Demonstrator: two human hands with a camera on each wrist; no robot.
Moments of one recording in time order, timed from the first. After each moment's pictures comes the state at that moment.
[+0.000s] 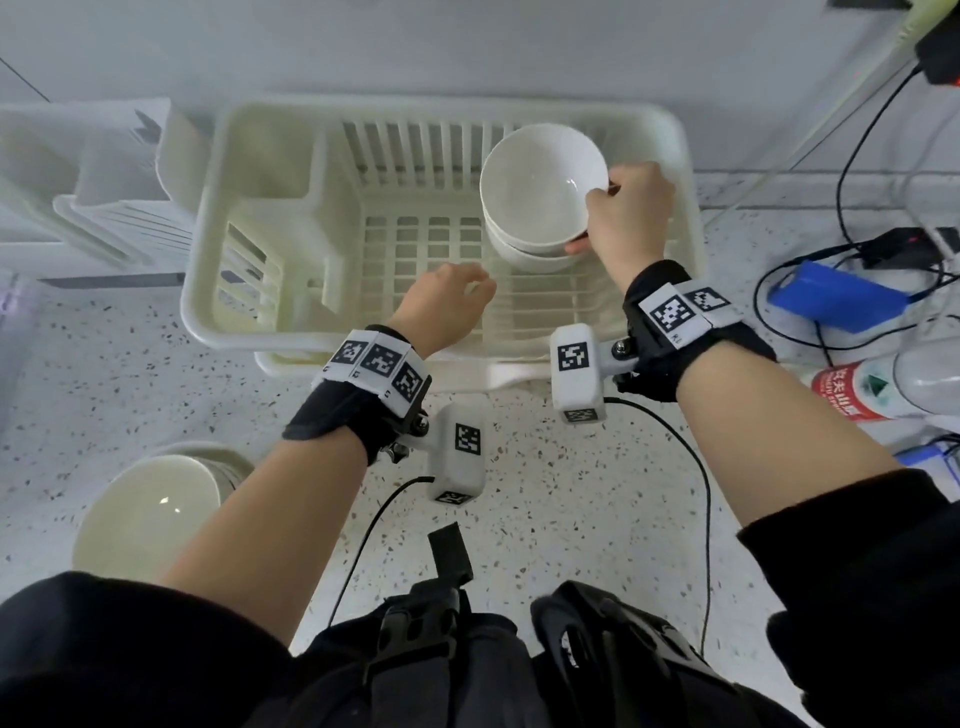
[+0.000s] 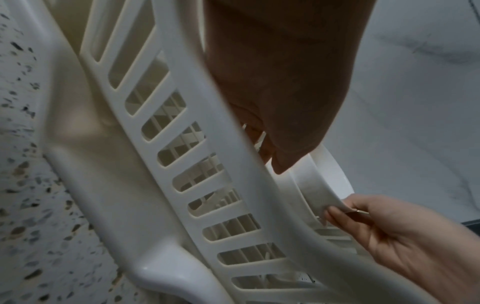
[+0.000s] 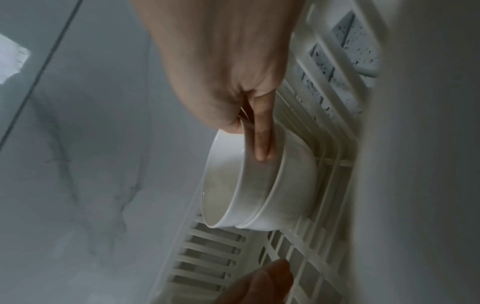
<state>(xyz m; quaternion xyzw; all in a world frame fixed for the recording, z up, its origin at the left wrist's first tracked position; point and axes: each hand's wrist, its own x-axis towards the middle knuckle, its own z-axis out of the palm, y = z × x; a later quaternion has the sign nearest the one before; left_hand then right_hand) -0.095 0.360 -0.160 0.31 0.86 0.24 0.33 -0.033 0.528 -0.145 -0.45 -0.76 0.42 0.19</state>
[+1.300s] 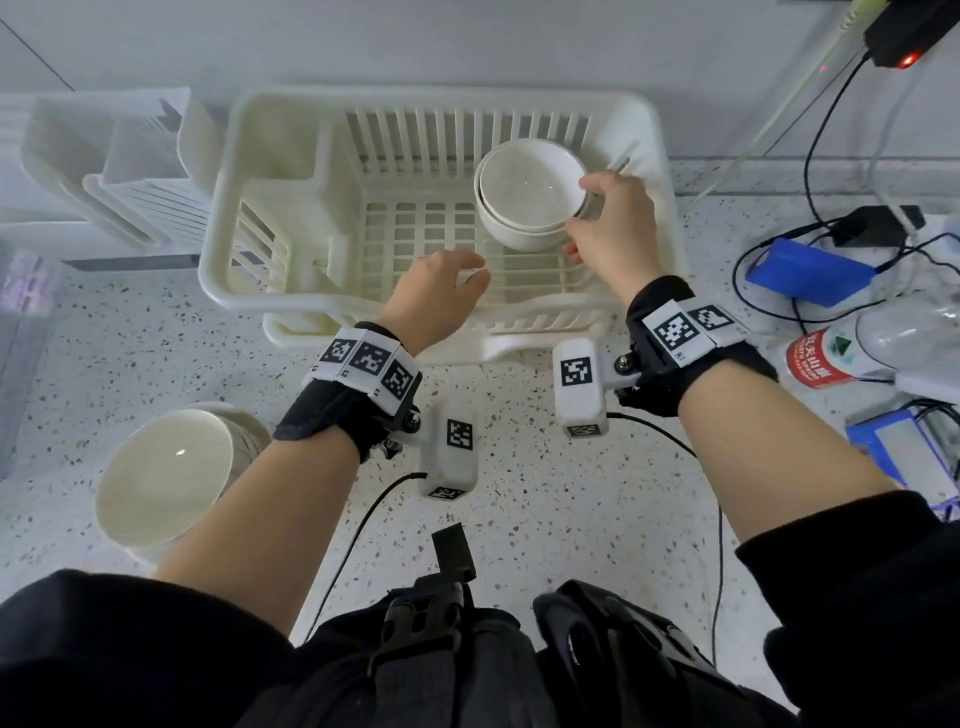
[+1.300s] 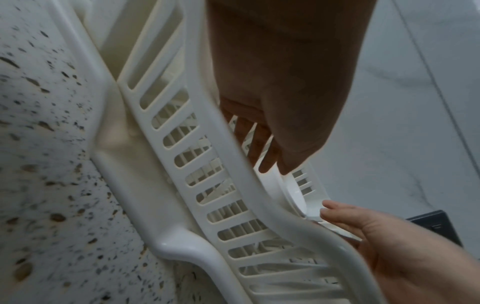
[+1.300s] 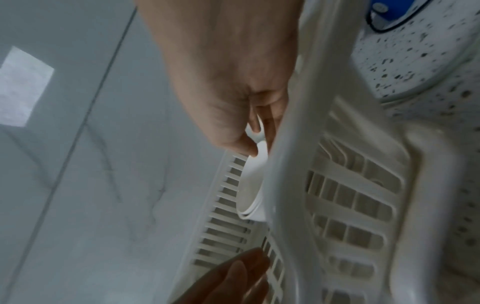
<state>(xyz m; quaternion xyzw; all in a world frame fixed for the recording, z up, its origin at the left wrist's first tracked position) -0.060 0.335 -0.134 0.33 0.86 0.26 0.27 0.008 0.510 -0.148 -0.41 -0.82 0.39 0.13</state>
